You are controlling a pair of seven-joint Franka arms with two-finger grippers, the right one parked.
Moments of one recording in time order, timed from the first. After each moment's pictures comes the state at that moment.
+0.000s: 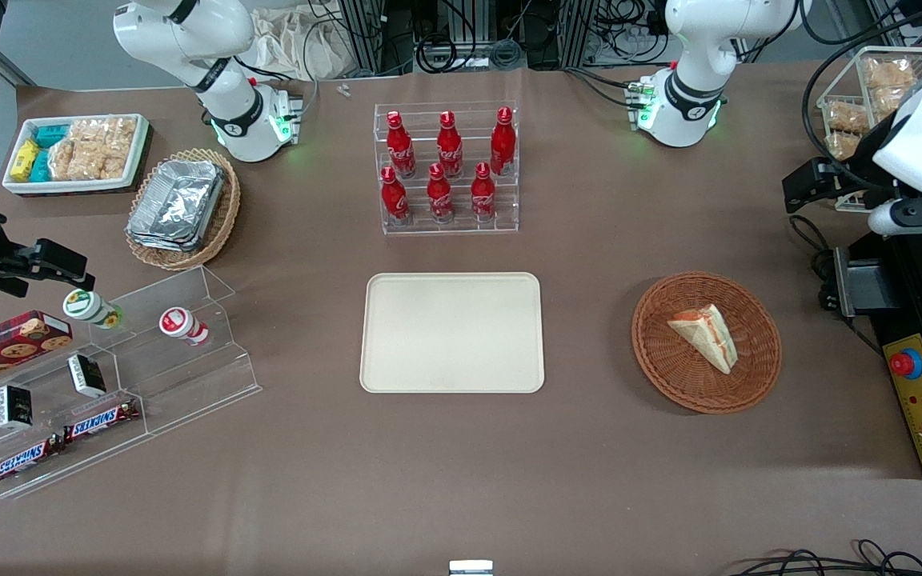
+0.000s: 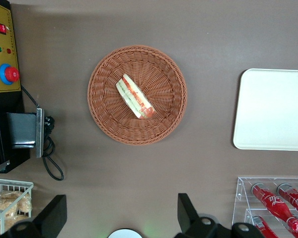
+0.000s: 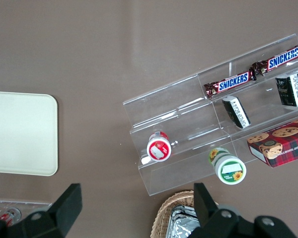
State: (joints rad) arm -0.02 0.01 -0.11 -1.46 0.00 1.44 -0.16
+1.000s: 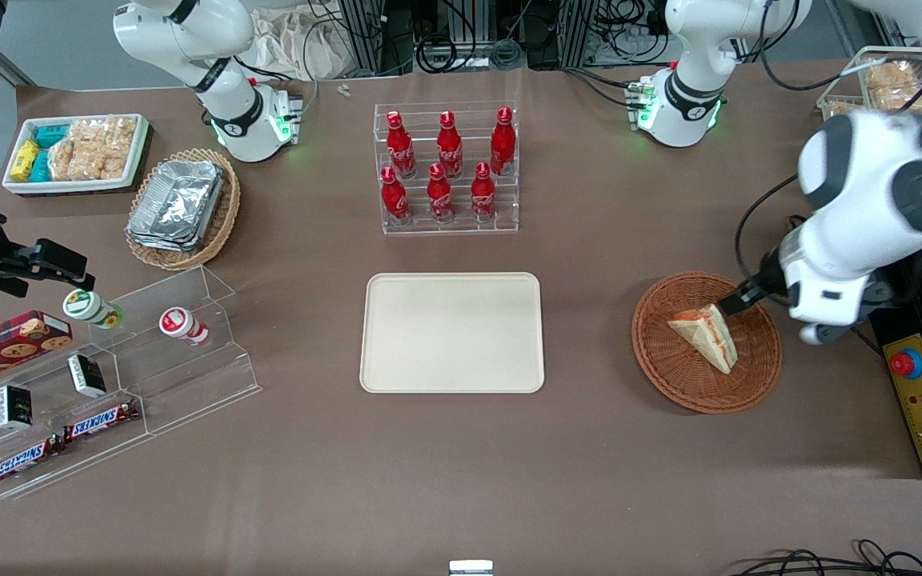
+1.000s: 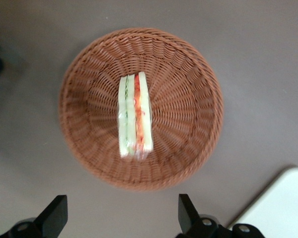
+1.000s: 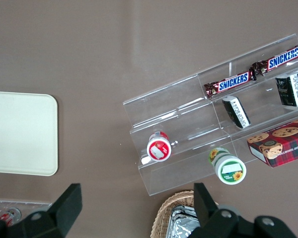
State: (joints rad) arm -0.01 0.12 -0.10 -2.04 0.01 2.11 -0.76
